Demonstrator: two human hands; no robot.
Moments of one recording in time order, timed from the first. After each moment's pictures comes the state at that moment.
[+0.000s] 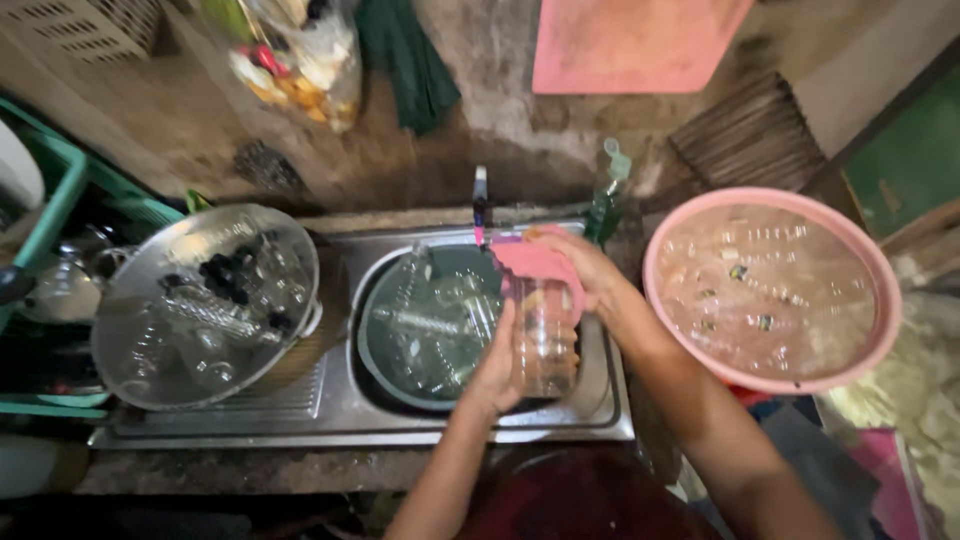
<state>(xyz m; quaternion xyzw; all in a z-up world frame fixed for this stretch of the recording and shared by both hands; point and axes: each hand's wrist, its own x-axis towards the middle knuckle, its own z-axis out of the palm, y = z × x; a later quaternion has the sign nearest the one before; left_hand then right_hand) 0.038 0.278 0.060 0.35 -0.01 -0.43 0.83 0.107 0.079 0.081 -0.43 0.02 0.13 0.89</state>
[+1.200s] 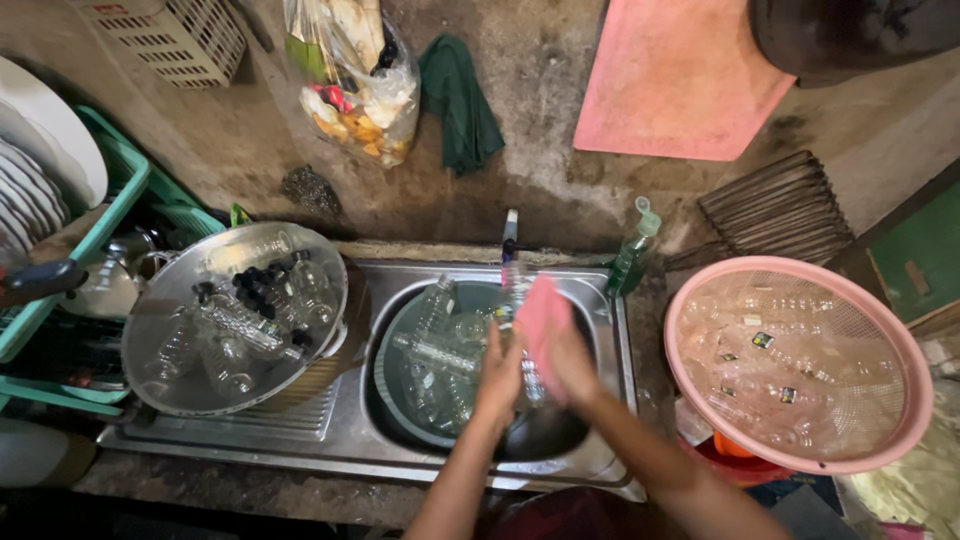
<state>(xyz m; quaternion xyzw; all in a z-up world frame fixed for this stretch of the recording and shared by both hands) 0.082 0.277 0.002 0.66 0.06 -0.14 0.73 0.076 0.154 0.022 -0.45 0.00 -0.06 0.89</state>
